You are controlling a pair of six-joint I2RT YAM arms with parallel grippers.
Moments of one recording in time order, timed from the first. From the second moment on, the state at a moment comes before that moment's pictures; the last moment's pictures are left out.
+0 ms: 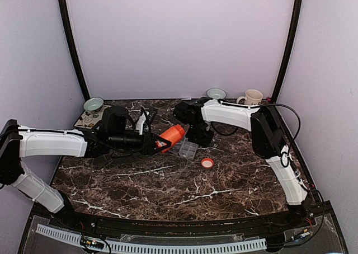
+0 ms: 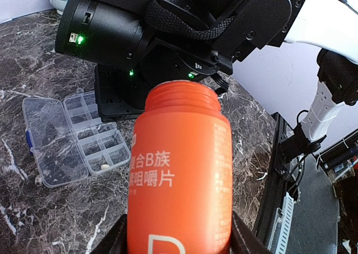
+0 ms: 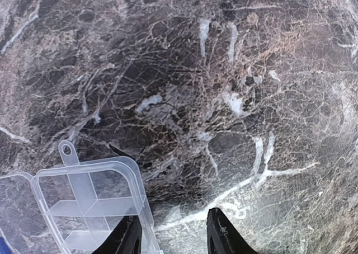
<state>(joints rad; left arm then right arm) -0.75 1.42 0.80 0.18 0.43 -0.37 0.81 2.42 2.11 -1.16 0.36 1.31</state>
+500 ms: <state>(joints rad) -0.75 1.42 0.80 0.19 0.44 -0.37 0.82 2.32 2.05 -1.11 0.38 1.30</state>
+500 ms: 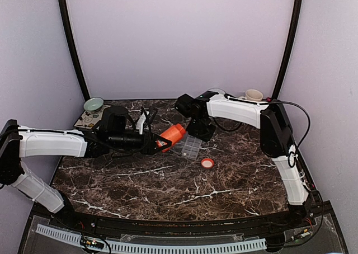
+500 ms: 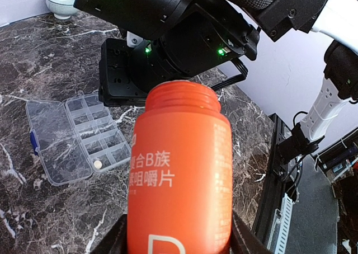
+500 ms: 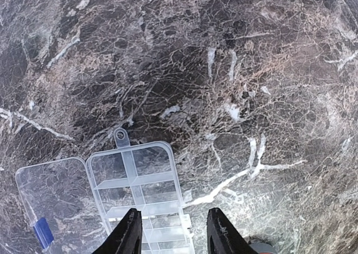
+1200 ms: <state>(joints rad) -0.76 1.38 0.74 0.22 0.45 -0.37 0.92 1.87 1.45 -0.83 0.43 1.00</state>
